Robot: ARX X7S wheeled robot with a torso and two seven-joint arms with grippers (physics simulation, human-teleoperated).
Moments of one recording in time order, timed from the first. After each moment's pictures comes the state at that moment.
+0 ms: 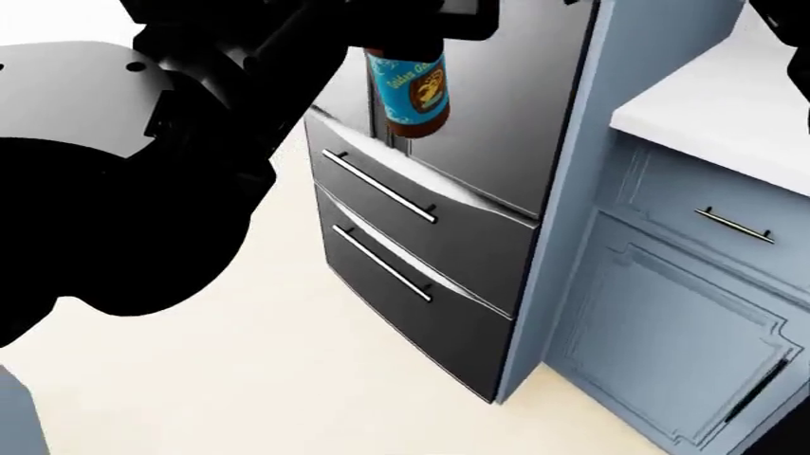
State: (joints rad) left arm -1.60 -0.49 0.79 0.43 -1.71 -0.55 -1.10; right arm 1.83 0.73 -0.75 -0.36 1.47 1.03 0.87
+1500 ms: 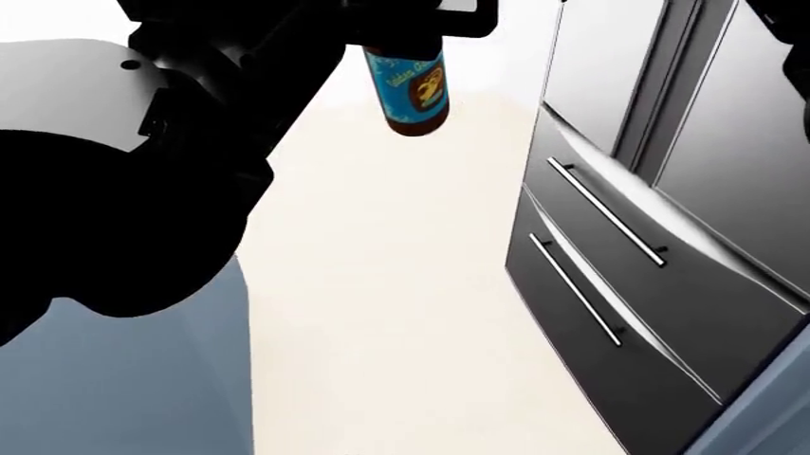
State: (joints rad) left arm -1.61 -0.50 0.79 0.43 -1.72 -0.54 -1.11; right arm 1.83 0.72 -0.75 -0.37 1.47 1.03 0.87
